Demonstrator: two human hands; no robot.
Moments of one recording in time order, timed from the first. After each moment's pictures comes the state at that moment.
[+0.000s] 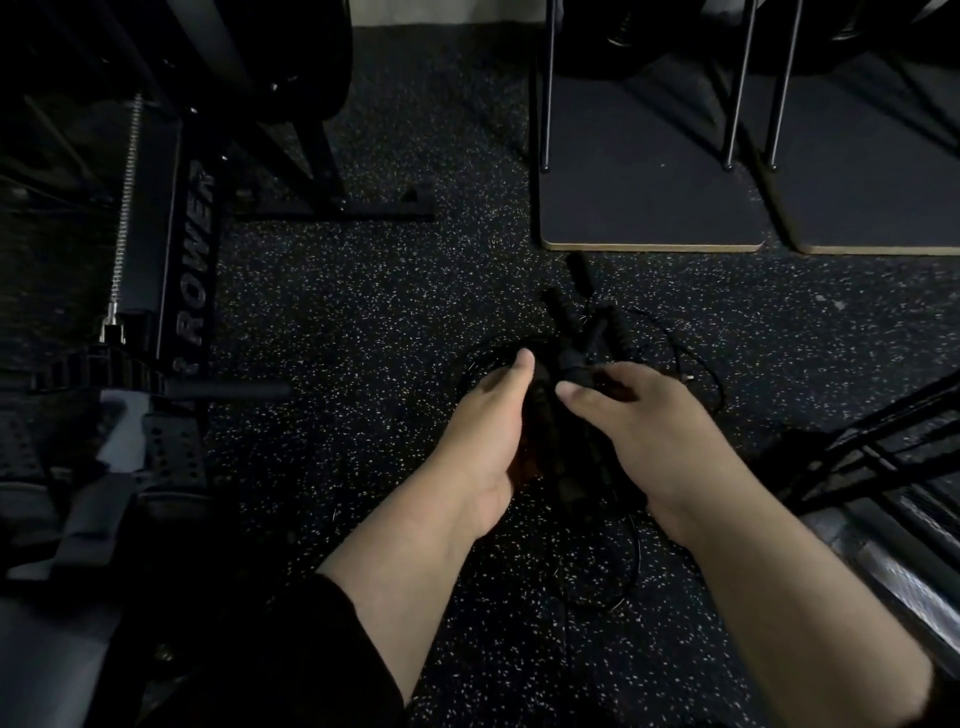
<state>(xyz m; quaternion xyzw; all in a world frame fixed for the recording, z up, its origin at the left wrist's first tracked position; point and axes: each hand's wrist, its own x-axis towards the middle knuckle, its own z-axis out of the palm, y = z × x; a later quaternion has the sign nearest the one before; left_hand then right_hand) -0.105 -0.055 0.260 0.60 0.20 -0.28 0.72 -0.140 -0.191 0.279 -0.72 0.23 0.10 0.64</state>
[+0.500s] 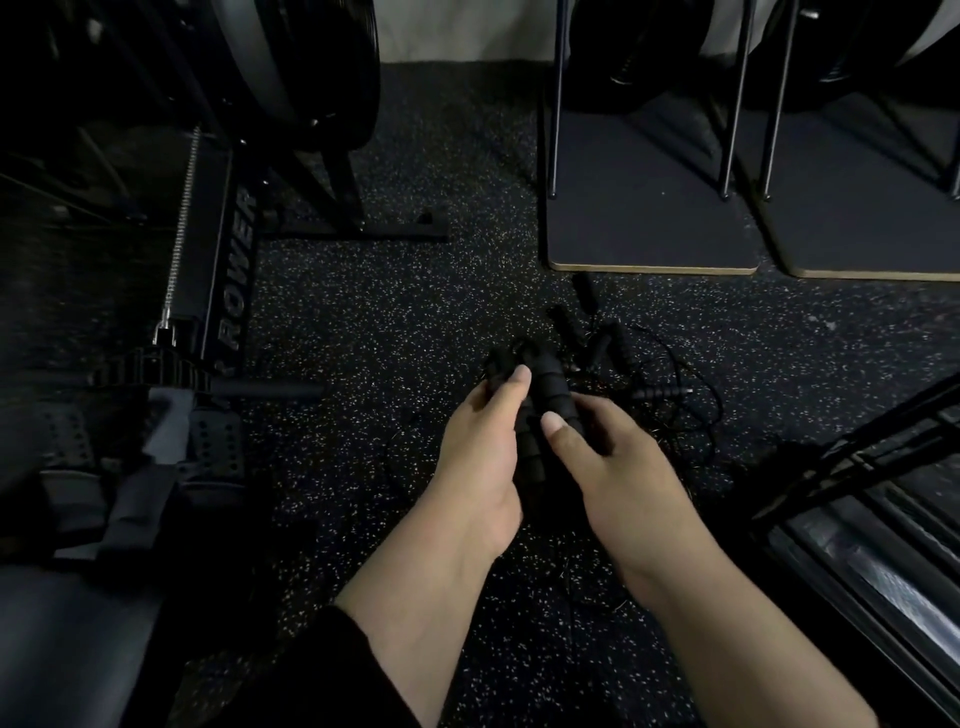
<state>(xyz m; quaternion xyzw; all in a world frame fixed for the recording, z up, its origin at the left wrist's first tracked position) -0.150 -0.035 0.298 0.52 0.23 -0.22 0.79 -0.197 -0.145 0.294 -0.72 0.17 0.06 0.67</state>
